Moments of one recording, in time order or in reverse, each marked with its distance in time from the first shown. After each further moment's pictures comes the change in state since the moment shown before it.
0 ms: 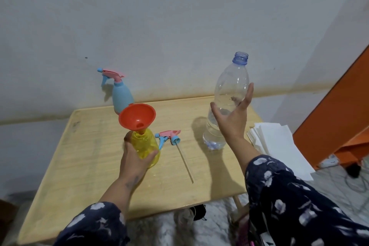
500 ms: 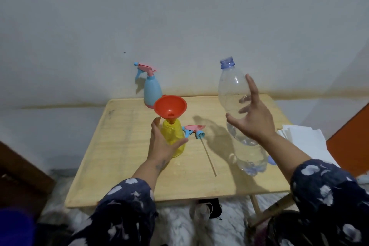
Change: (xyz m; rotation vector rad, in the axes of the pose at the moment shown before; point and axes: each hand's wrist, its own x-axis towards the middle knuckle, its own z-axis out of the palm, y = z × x) left_hand -0.006 0.018 -0.014 -0.134 0.017 0.035; right_hand -0.013 -0.034 -0.020 -0.288 -0.421 -0.238
